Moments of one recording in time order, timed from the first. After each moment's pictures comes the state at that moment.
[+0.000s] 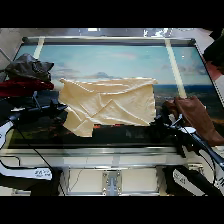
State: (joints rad) left arm 0.43 -1.53 0.76 0.30 -1.04 -0.81; right arm -0.14 -1.06 0.29 -0.40 0.52 1.44
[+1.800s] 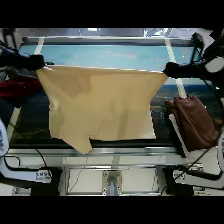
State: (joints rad) left arm 0.17 -1.54 1.74 1.25 -1.15 -1.34; right arm -0.10 -1.38 1.42 -1.07 0.94 1.38
